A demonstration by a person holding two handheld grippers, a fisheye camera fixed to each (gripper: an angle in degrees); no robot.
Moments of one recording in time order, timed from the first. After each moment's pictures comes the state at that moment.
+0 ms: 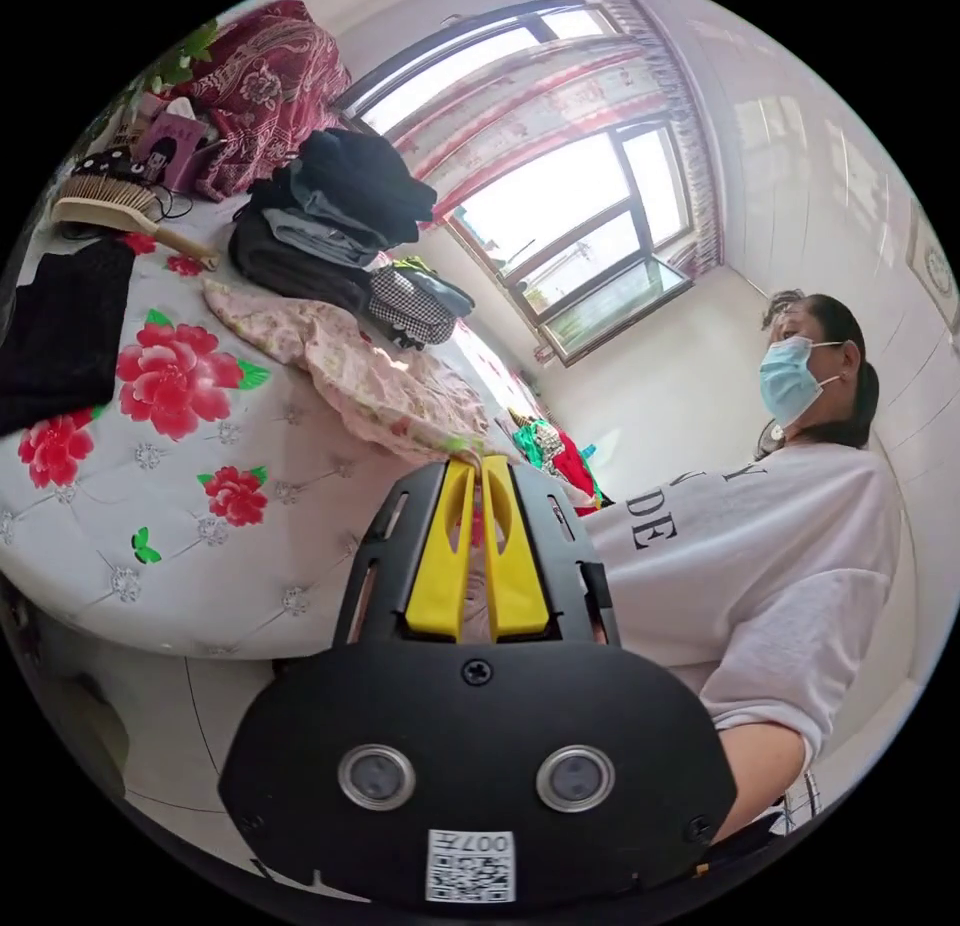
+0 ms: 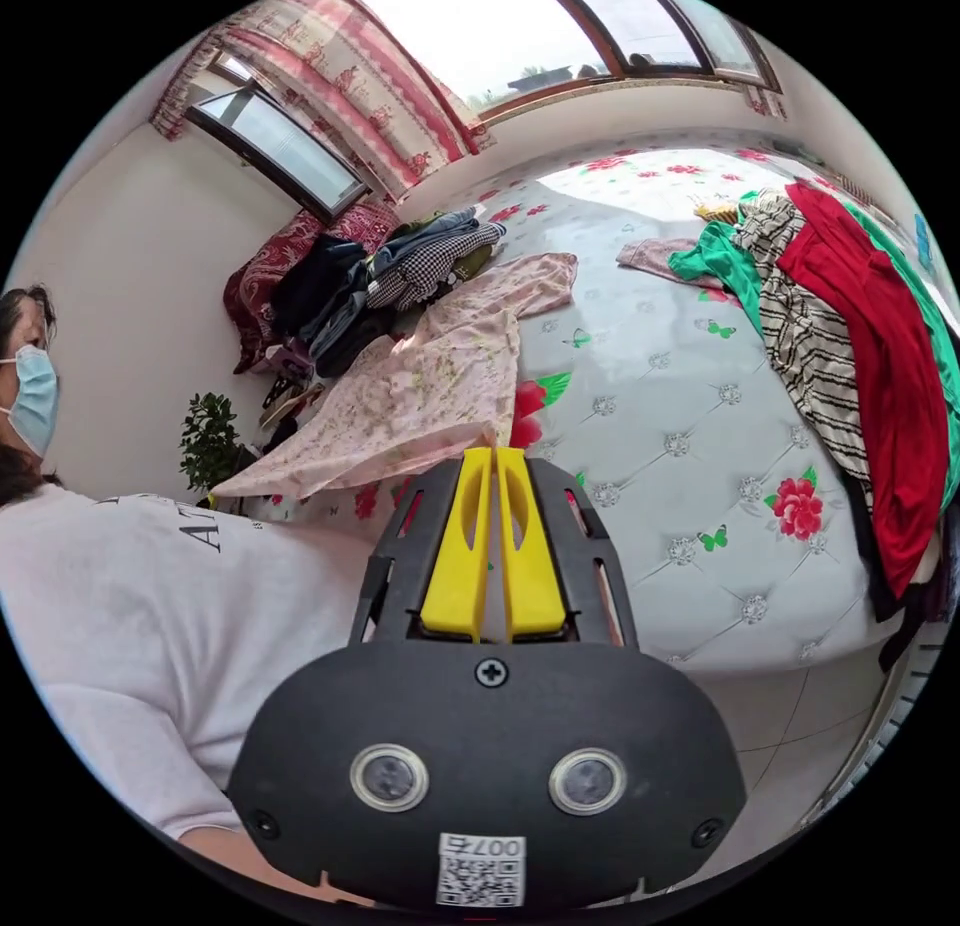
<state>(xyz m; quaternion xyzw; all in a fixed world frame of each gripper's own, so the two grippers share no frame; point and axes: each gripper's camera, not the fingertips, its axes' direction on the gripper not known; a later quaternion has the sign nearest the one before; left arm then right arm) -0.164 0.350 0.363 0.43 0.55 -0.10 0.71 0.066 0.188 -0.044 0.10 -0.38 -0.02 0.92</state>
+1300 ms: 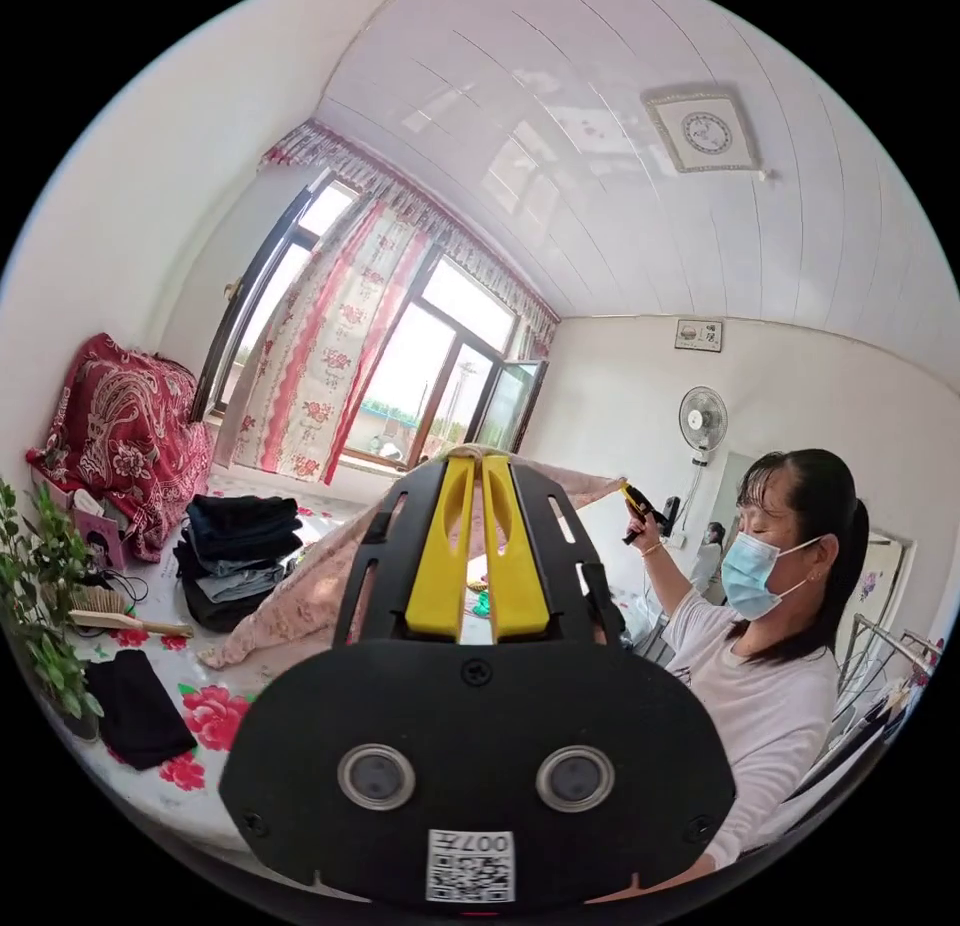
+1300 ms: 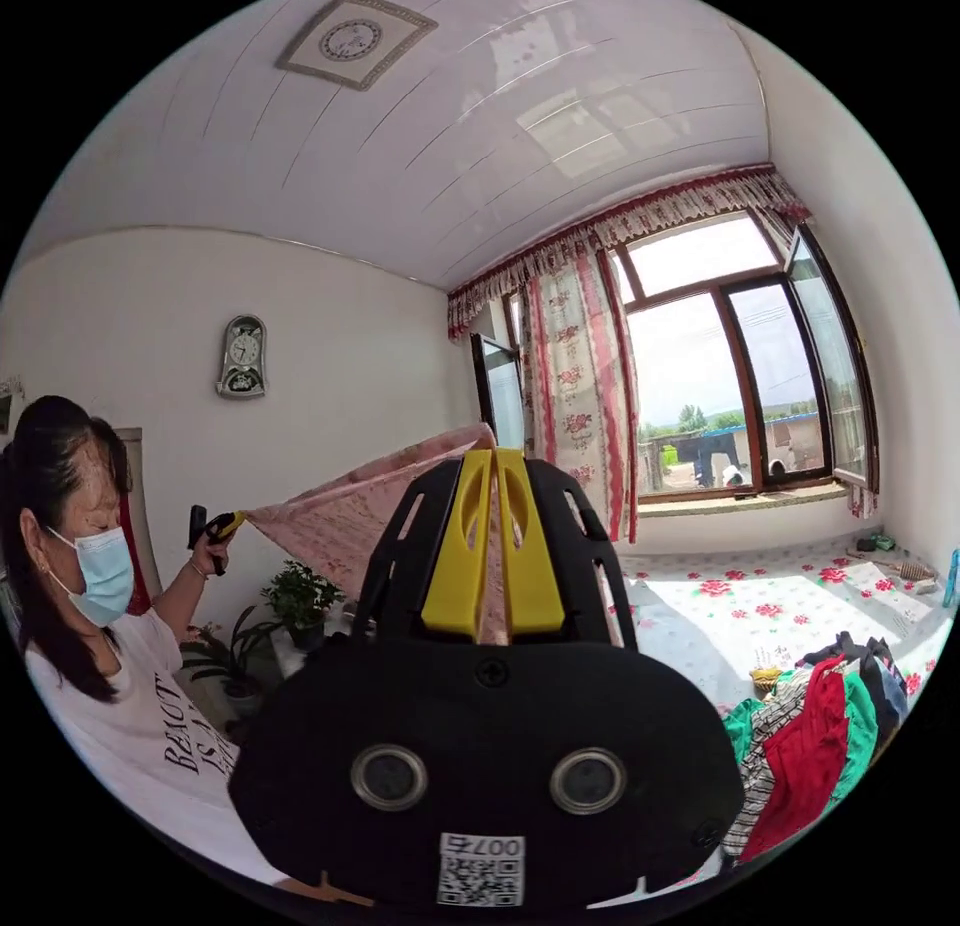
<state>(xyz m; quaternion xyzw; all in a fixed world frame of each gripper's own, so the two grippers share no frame) -0.212 0.491 0.133 0.69 0.41 -0.01 0.60 0.155 0.341 -0.352 0.57 -0.39 -0.14 0.71</state>
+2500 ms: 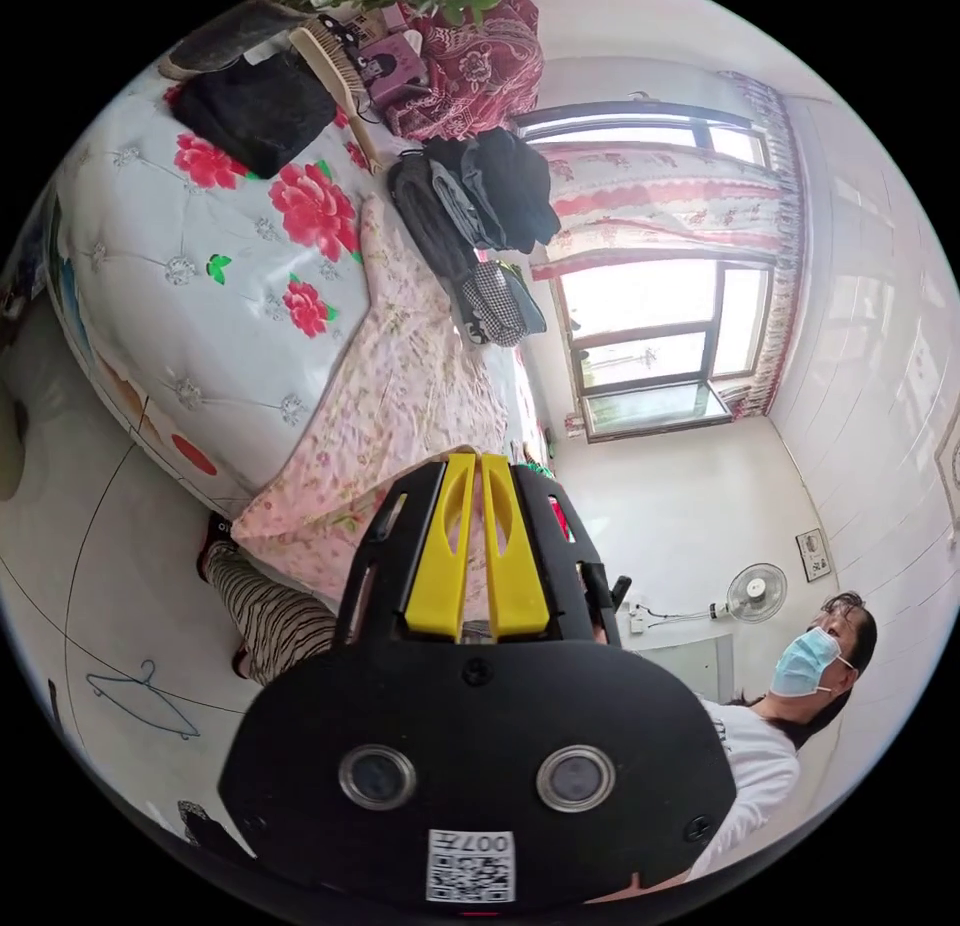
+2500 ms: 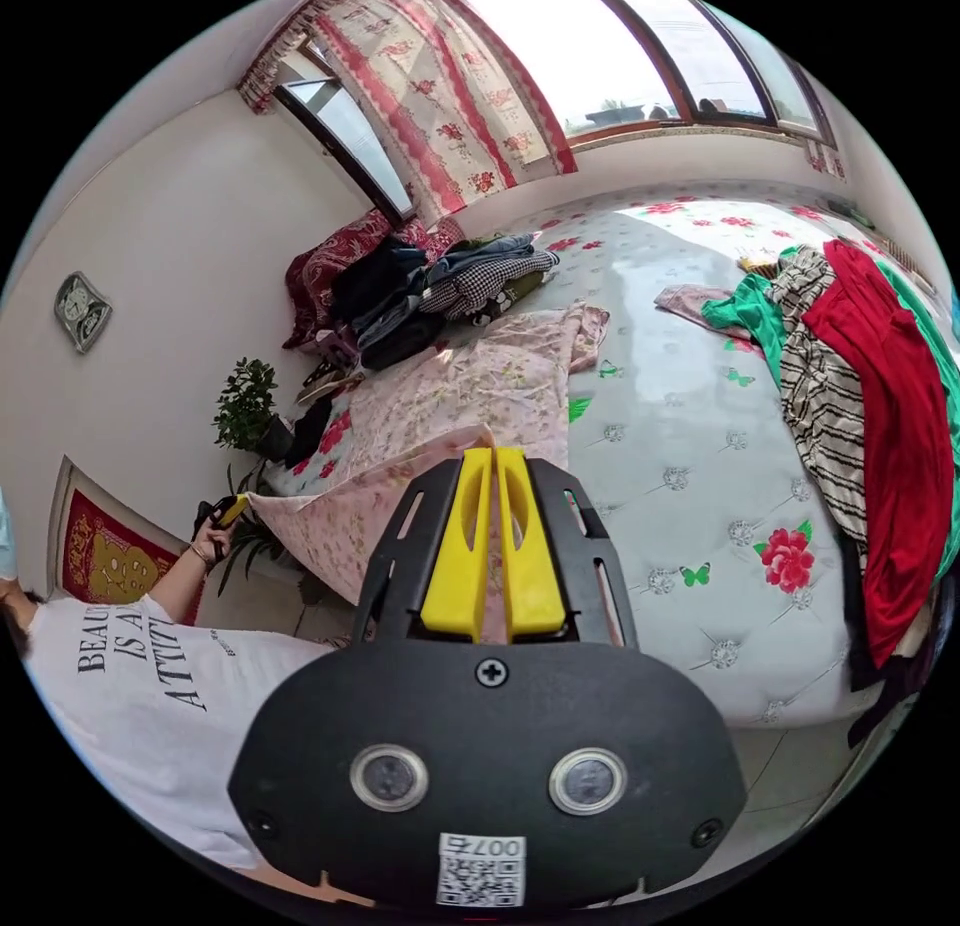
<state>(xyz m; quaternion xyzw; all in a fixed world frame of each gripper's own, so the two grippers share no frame) -0.057 0.290 0.387 0.32 0.63 -0.31 0.63 -0.011 0.205 -0.034 0.15 -0.40 -0.07 0.90</state>
